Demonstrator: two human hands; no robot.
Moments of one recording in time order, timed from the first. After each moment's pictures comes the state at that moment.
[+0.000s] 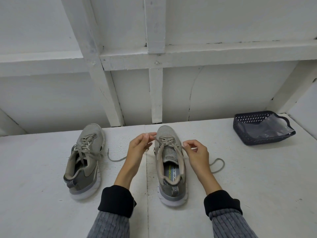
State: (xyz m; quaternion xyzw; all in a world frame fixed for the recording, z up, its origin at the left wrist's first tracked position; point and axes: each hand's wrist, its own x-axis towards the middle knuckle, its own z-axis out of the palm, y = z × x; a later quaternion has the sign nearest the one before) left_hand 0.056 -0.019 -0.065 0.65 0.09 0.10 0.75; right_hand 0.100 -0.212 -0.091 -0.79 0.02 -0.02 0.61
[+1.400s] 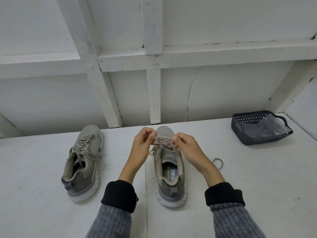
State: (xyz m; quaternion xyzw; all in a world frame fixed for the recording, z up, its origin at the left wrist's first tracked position) left_hand 0.072 -0.027 -0.059 0.73 0.05 0.13 0.66; right_hand 0.103 -0.201 -0.041 -0.79 -0.13 0.12 0.58
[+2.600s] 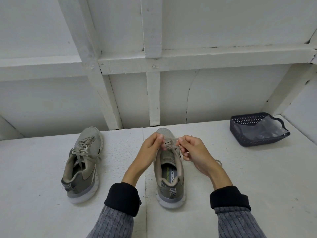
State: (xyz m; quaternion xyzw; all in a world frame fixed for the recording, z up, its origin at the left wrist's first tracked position) left_hand 0.067 -0.043 -0.054 0.77 -0.02 0.05 0.63; right_hand 0.098 -0.220 -0.035 -0.69 -0.10 0.19 0.69
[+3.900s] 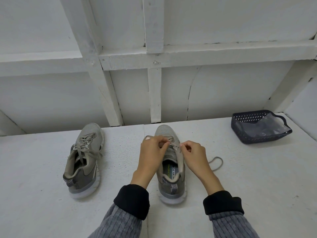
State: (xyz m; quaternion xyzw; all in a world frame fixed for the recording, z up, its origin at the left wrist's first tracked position) left_hand 0.063 -0.060 -0.060 0.90 0.07 0.15 0.41; right_hand 0.092 -0.213 -0.074 -0.87 -0.06 0.01 0.50
